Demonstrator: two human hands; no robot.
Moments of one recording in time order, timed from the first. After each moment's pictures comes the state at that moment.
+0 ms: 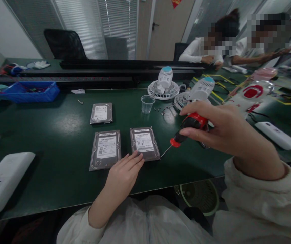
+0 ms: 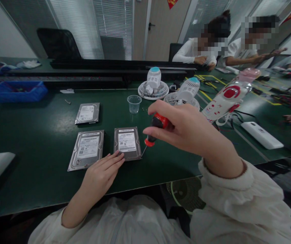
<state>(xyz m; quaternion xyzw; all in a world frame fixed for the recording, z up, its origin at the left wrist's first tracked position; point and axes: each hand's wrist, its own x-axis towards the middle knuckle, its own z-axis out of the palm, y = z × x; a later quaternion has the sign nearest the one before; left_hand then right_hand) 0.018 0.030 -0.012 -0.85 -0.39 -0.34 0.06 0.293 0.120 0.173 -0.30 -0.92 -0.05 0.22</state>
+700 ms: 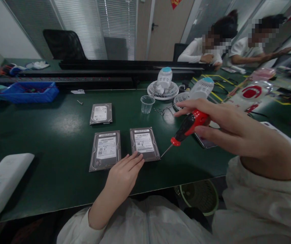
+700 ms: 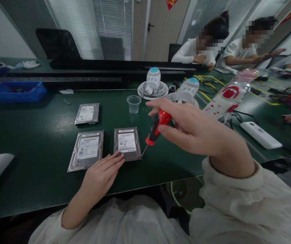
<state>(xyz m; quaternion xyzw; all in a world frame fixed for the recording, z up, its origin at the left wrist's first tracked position) 0.017 0.029 -0.013 -0.86 -0.40 -0.33 0.05 0.304 0.121 0.188 -0.30 -0.94 0.03 0.17</state>
